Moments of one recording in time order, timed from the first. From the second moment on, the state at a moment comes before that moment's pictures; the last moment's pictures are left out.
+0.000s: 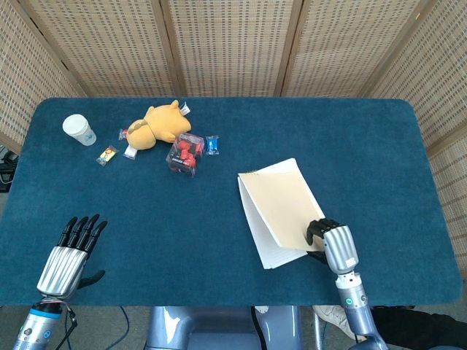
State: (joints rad) left arm -0.10 -1.31 0.05 -1.68 1.67 1.48 0.37; right arm 0.31 -1.83 0.03 -0.99 -1.62 1.67 0.24
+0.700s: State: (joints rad) left arm -0.10 -1.31 0.05 -1.68 1.69 1.49 0.37; right arm 0.22 -1.76 -0.03 -1.01 -1.69 1.75 0.22
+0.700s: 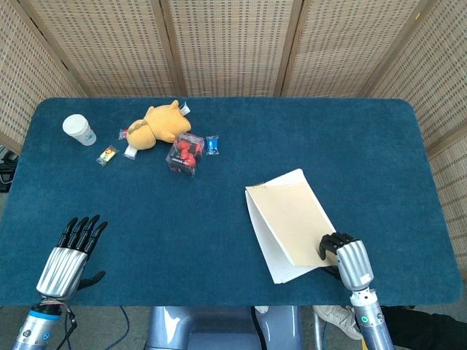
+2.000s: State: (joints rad) left arm -0.09 -1.31 0.06 -1.68 1.70 1.49 0.39; right arm 0.05 -1.66 -0.10 -0.98 -1.77 1.87 0.24
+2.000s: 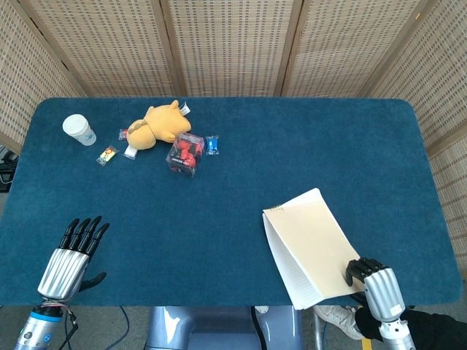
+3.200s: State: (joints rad) left arm -0.10 -1.31 0.04 -1.69 1.67 1.47 0.38; right arm 0.27 -1.51 0.12 -1.31 -1.78 1.69 0.01
